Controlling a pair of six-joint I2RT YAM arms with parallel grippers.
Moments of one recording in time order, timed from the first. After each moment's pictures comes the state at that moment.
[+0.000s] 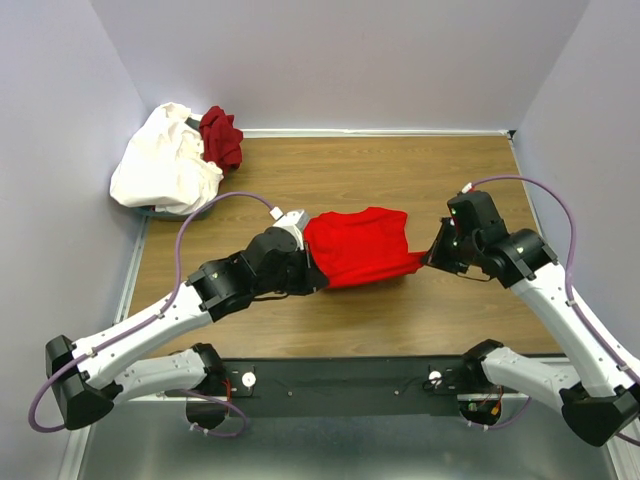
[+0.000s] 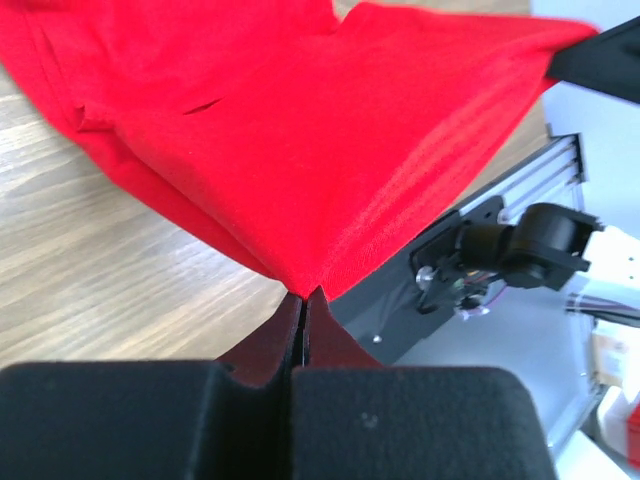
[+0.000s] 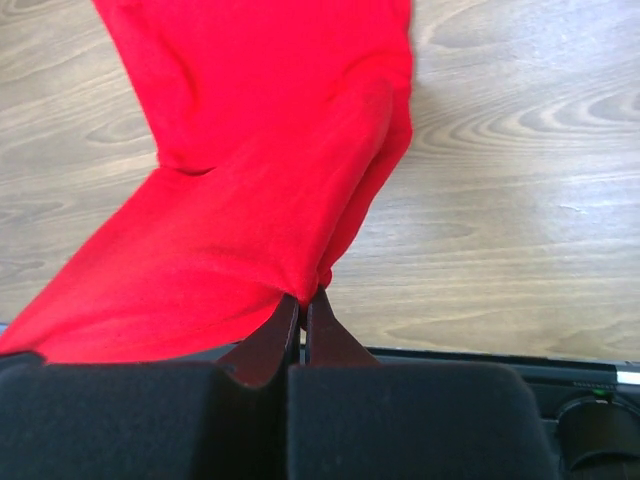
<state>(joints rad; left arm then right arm) -0.95 0.99 0.91 -0.54 -0.01 -0.83 0.50 1.01 1.13 -1.04 0.07 0.74</state>
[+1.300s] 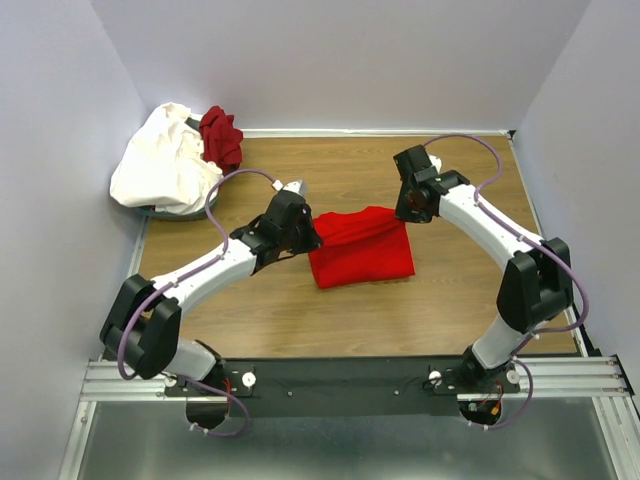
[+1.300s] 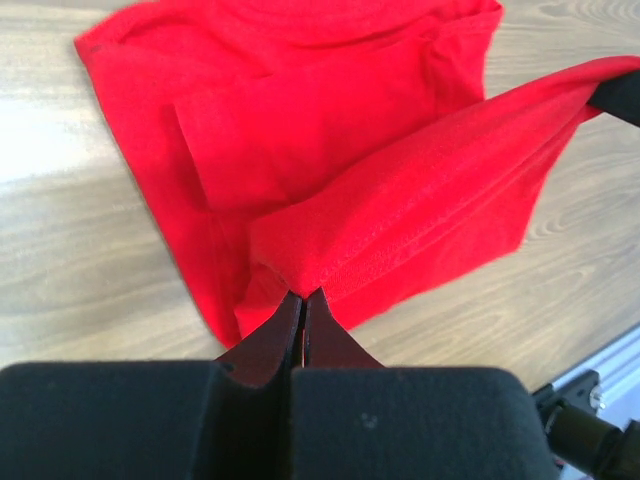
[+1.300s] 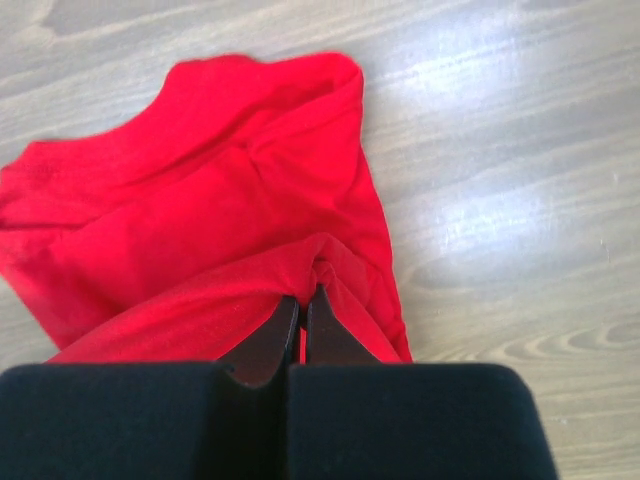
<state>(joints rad) -0.63 1.41 0.92 -0.20 0.02 -0.72 0.43 1.67 1.38 -0.75 0.27 0.61</state>
